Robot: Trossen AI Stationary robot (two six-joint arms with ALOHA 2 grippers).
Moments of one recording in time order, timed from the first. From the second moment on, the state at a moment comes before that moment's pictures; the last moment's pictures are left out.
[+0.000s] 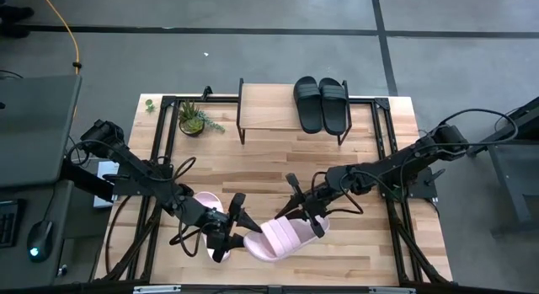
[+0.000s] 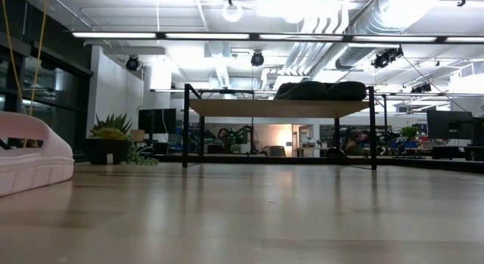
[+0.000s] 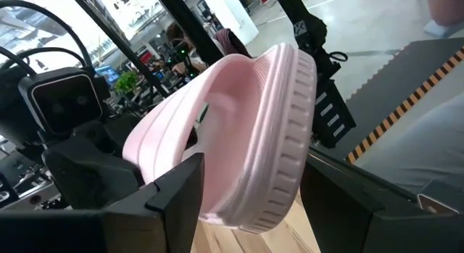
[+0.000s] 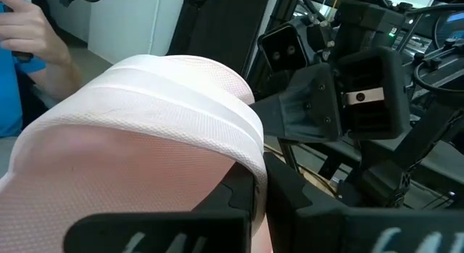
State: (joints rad) left arm -0.51 1.45 0.89 0.47 -0.29 0.62; right arm 0.34 1.48 0.97 0.48 -0.17 -0.36
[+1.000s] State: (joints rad) left arm -0.51 1.45 0.89 0.47 -0.26 0.65; right arm 0.34 1.48 0.97 0.47 -0.17 -0.36
